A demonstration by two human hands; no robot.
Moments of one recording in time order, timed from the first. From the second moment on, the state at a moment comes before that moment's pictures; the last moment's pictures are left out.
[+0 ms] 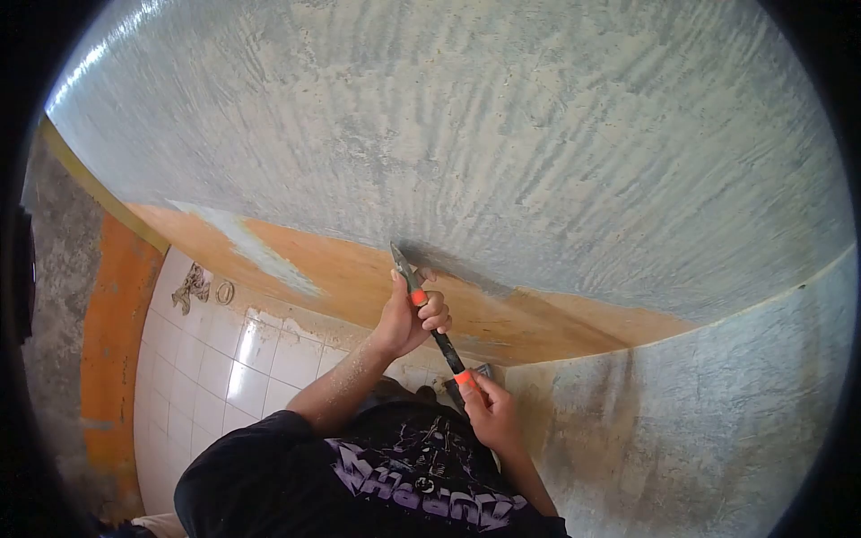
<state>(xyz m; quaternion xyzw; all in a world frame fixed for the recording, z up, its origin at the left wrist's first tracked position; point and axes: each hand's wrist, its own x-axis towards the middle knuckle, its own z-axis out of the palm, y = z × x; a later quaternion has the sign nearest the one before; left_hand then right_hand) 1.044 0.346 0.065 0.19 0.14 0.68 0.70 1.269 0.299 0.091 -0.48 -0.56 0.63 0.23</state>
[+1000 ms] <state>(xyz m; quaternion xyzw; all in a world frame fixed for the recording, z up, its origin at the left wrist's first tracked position) 1.023 0.343 0.063 0.19 0.17 0.71 0.66 1.247 0.302 0.084 -0.46 -0.56 0.64 0.23</state>
